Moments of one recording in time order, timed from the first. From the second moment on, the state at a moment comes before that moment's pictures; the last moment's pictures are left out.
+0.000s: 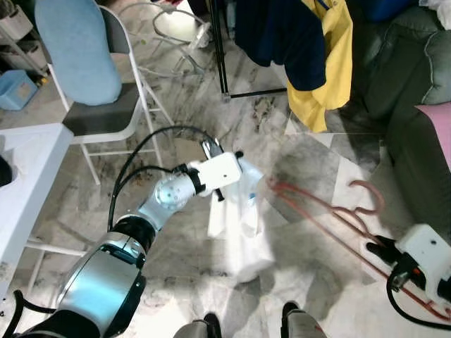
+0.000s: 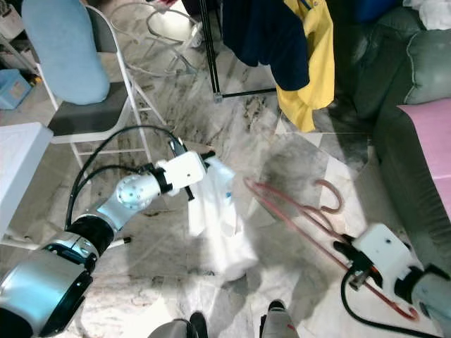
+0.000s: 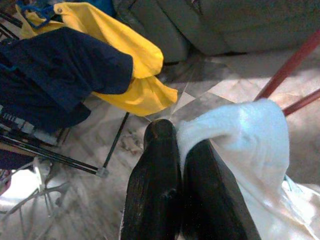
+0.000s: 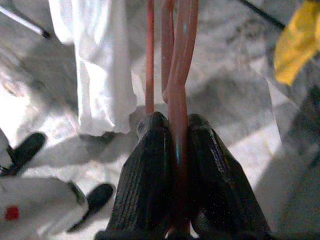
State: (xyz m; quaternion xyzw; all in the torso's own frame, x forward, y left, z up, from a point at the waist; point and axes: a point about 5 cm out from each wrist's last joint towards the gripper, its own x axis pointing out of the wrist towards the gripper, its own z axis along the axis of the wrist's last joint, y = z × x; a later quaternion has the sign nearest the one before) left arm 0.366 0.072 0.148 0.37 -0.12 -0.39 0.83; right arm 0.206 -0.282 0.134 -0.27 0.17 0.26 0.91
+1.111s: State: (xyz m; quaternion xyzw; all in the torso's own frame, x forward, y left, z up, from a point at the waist) left arm 0.369 0.072 0.141 0.42 -0.09 -0.38 0.82; right arm 0.200 -0.257 0.148 -0.27 0.18 0.31 0.89
